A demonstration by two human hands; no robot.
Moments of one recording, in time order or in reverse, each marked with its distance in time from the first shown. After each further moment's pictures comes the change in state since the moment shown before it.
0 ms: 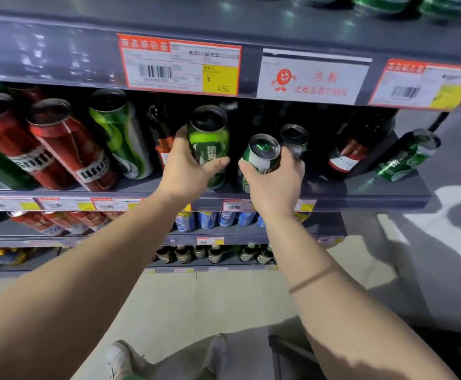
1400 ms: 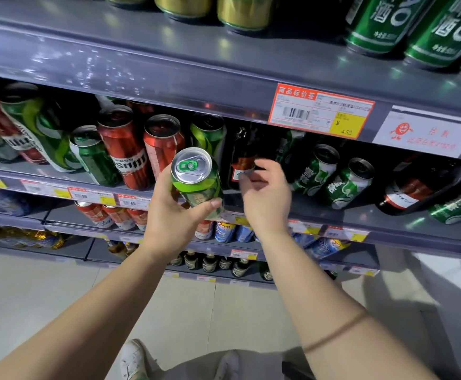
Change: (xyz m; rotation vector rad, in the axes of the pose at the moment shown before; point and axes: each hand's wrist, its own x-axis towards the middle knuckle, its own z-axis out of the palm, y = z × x) left_hand -0.072 -0.021 -0.129 -0.017 0.235 0.077; right_hand -0.065 -0.064 0.089 0.158 -0.199 -0.164
